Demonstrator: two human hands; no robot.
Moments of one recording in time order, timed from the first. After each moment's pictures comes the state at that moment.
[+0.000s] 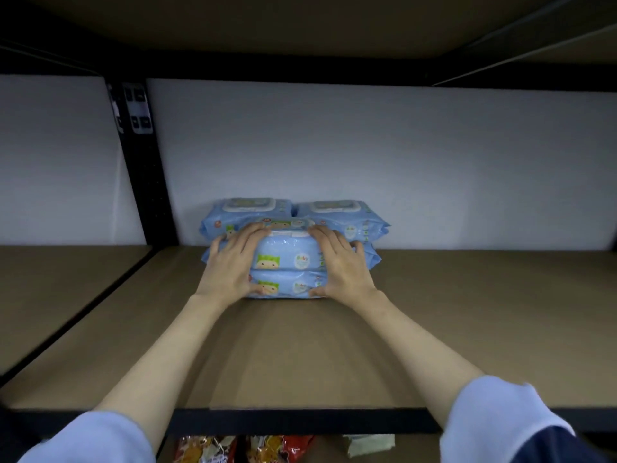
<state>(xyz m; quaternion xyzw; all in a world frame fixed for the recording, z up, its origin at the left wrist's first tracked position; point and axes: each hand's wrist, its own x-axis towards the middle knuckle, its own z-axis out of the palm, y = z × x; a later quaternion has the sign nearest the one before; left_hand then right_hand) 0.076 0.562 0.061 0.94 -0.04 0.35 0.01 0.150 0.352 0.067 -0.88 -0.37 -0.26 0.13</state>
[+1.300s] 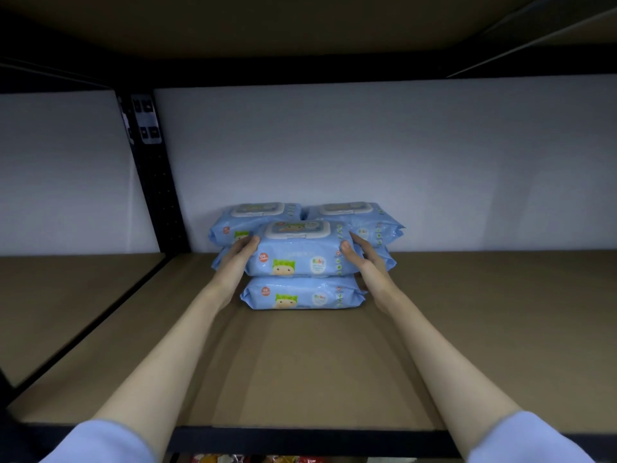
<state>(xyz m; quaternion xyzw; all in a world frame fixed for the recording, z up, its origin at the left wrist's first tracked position) 0.105 0.568 0.066 0.68 0.07 0.24 0.68 0.170 0.341 0.062 -0.68 -0.22 0.06 0.70</state>
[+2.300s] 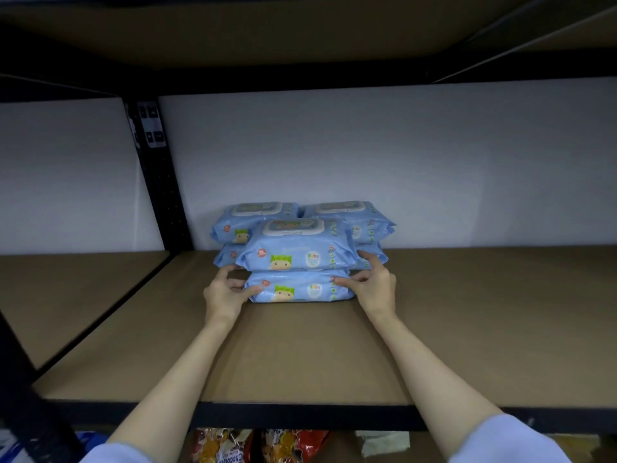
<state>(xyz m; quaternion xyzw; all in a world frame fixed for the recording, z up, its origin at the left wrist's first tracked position) 0.065 0.553 0.025 0.77 0.22 0.32 0.51 0.165 0.325 0.026 -0.79 -0.16 -0.14 0.57</state>
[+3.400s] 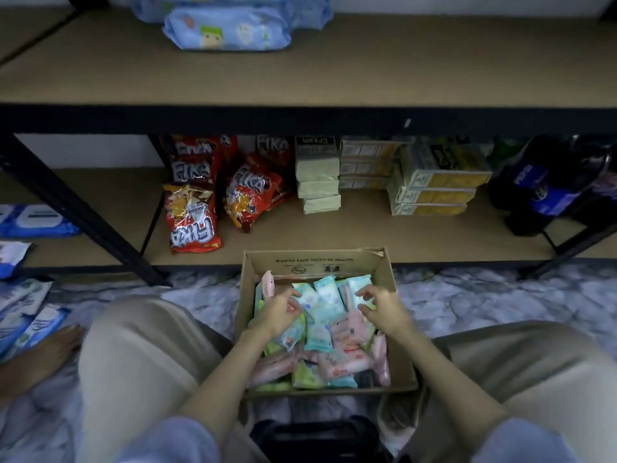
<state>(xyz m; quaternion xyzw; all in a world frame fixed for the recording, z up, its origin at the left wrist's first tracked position) -0.191 0.288 -0.257 0.88 0.15 -0.16 0.42 -0.121 0.067 -0.242 -0.94 -0.14 0.18 0.25</state>
